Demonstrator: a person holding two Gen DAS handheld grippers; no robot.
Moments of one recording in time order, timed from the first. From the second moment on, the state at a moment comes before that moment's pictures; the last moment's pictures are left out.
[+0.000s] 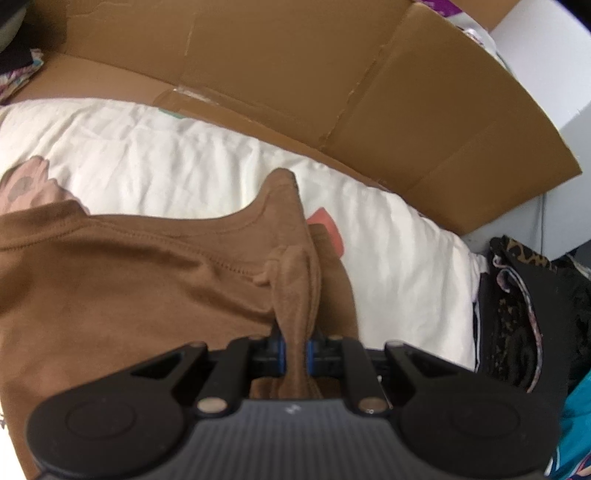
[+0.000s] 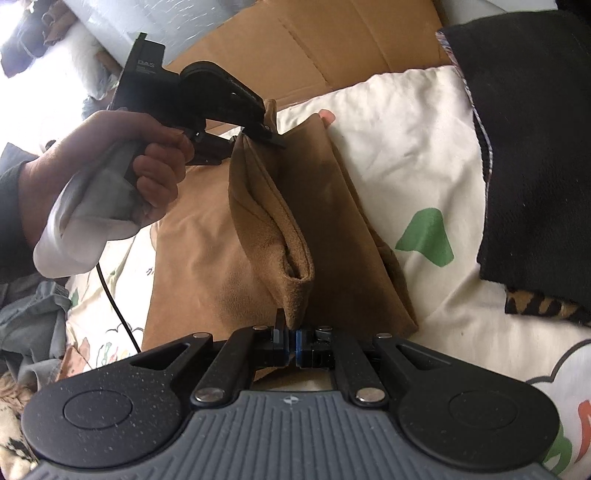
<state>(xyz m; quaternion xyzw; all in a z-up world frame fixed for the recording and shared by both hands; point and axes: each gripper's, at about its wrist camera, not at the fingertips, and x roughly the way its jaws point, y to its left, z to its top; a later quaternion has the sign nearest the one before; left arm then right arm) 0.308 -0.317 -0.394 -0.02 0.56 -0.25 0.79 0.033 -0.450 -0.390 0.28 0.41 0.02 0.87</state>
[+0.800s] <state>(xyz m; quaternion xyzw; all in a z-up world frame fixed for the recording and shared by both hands) 0.307 -0.349 -0.402 0.04 0.60 -0.25 0.76 0.025 -0.475 -0.403 0.35 0.40 -0.02 0.85</state>
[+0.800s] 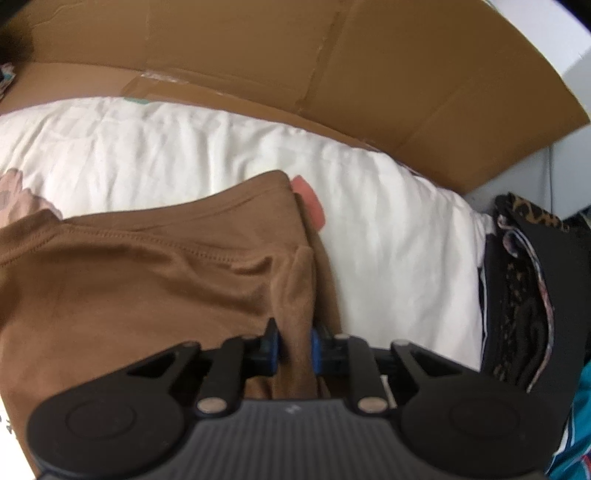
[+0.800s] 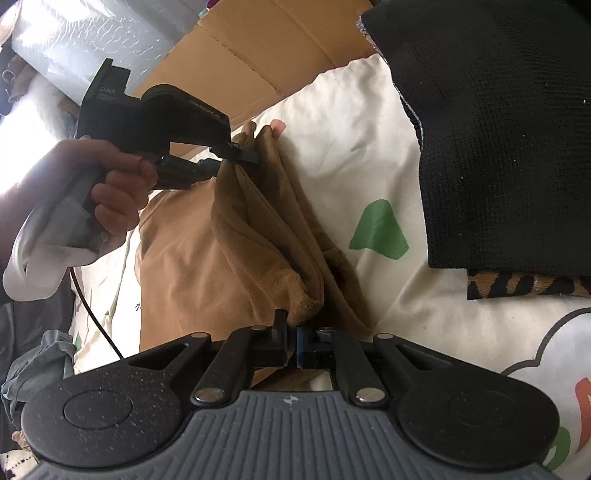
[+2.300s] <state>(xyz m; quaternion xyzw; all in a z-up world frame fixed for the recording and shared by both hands) 0.291 -0.337 -0.409 0.06 0.57 -0.34 0.75 0.015 -0.488 -0.396 0.31 0.42 -0.07 0.85</state>
